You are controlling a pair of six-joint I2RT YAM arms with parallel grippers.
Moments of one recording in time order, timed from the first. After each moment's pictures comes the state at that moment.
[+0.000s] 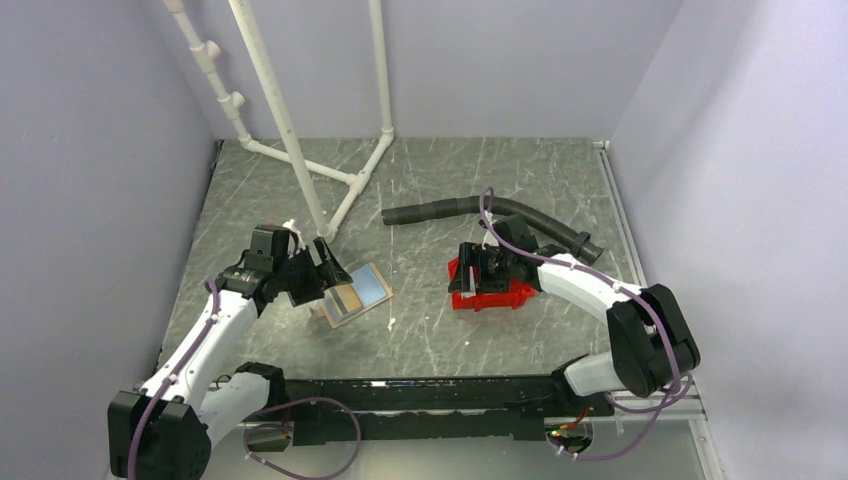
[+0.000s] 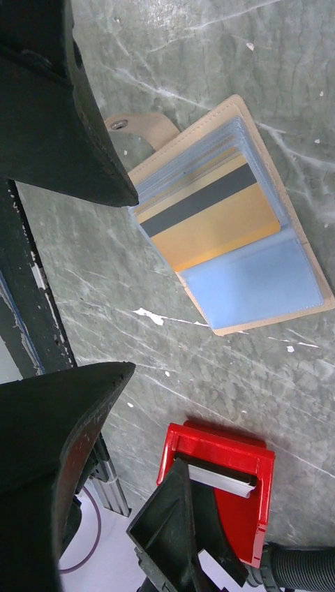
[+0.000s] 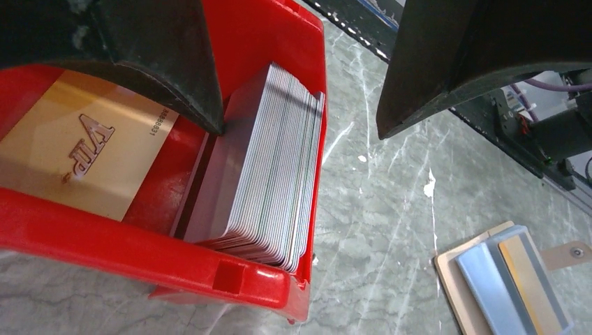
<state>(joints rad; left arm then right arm) -0.20 0.96 0.67 -0.59 0.32 -0.64 0.45 1.39 0.72 -0.30 -0.37 0.47</state>
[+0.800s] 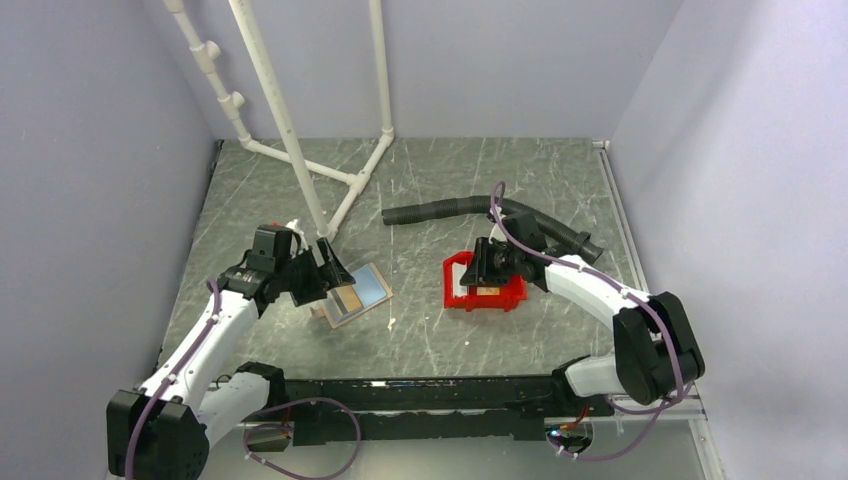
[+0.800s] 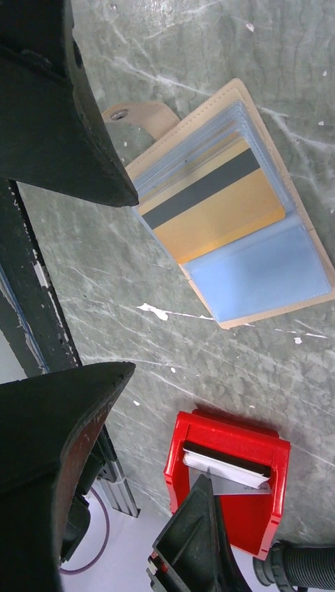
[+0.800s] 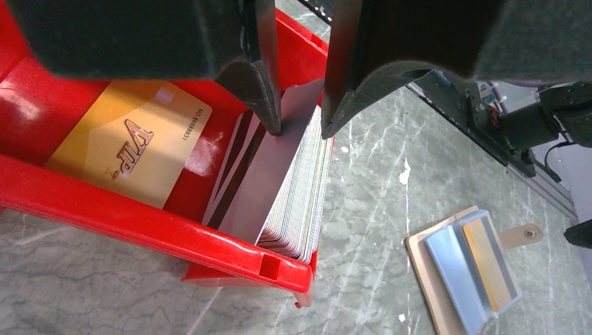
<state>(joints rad) -0.22 0.96 0.67 -0.58 0.32 -0.64 0.40 1.35 0.72 -0.26 -0.41 0.50</state>
